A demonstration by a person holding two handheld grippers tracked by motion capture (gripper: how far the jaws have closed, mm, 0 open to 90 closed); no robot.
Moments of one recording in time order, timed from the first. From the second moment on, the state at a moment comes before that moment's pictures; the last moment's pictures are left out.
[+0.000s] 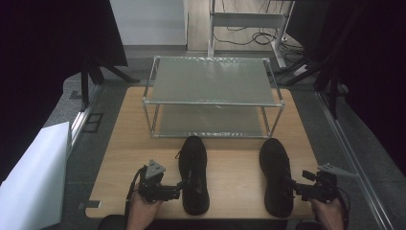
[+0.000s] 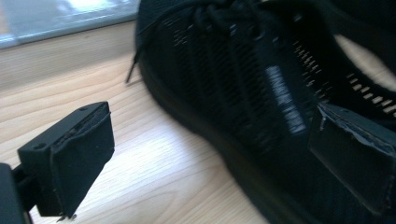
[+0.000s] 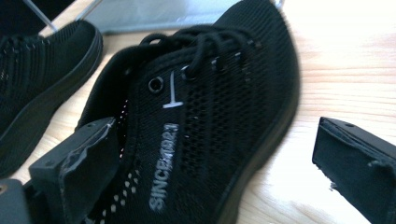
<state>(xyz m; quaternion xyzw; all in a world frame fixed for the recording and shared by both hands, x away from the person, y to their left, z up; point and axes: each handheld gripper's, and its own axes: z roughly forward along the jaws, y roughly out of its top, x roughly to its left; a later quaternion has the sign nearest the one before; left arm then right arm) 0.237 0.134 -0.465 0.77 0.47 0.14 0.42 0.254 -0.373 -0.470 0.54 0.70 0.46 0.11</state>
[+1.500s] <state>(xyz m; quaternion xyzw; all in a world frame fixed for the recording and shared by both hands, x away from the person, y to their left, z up) 0.291 0.128 -0.492 0.73 0.53 0.14 0.41 0.270 -0.353 -0.483 0.58 0.69 0.38 0.20</state>
